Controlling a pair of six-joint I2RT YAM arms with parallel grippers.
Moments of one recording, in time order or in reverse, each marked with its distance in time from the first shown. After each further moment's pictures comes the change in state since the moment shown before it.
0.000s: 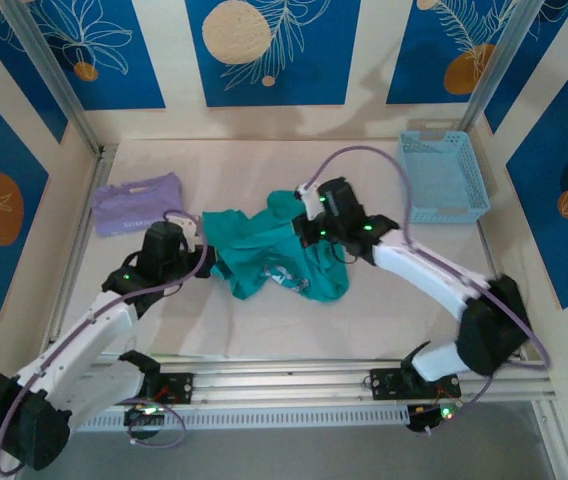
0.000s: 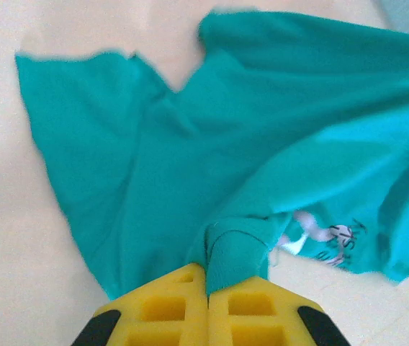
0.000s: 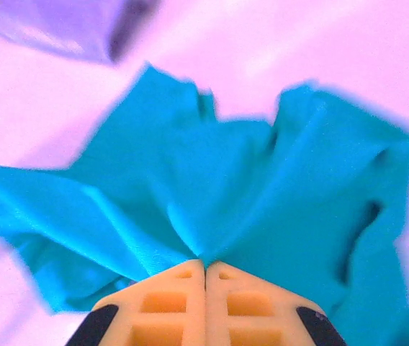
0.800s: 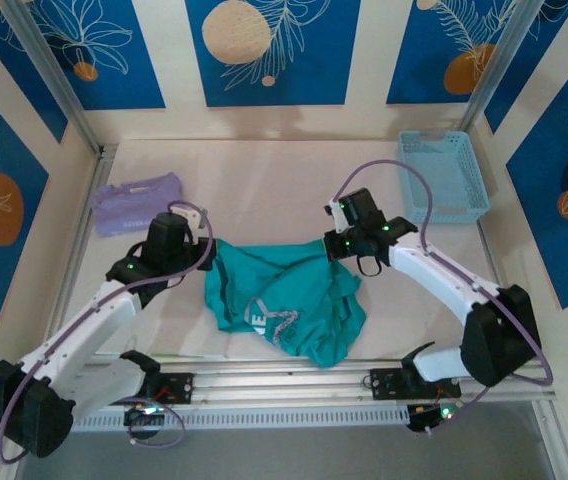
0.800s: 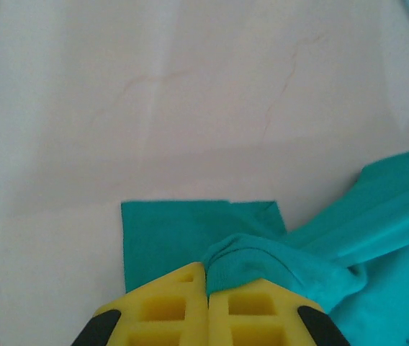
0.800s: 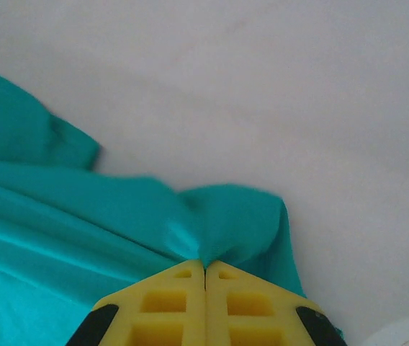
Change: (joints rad) left arm -0.003 0.086 0.043 -0.022 -0.064 0.045; right arm -0.117 0.017 -0.093 -0.253 0.056 0.092
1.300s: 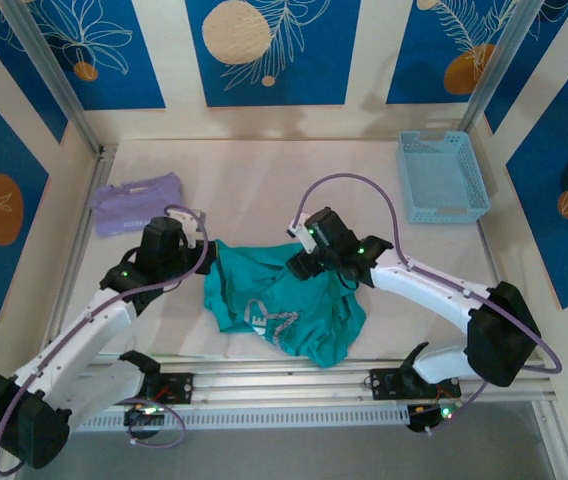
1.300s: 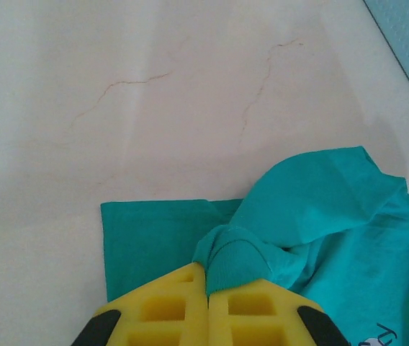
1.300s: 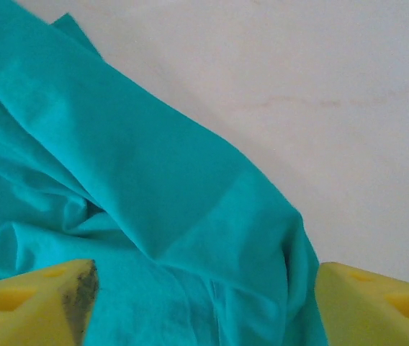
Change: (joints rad) left arm 0.000 -0.075 -0.018 0.007 0.054 0.000; right arm 0.267 0.001 -0.047 0.186 0.165 -0.278
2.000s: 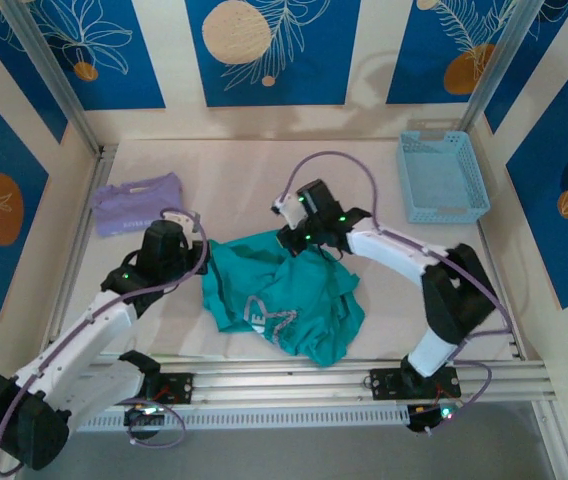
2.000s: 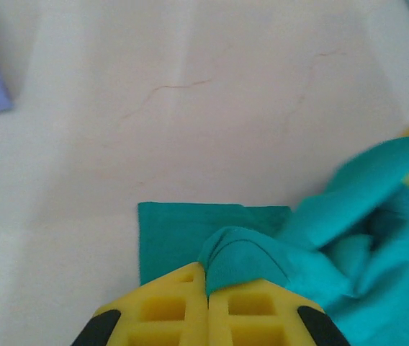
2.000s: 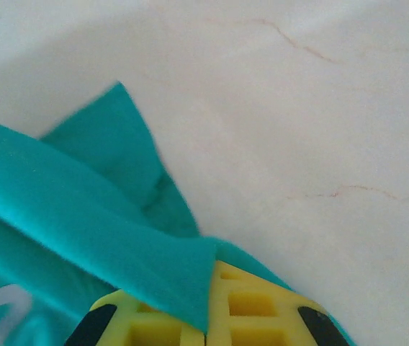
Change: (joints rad) left arm 0.000 0.018 -0.028 0.015 -0.143 -0.010; right arm -0.153 0.233 0.215 0.053 -0.400 0.025
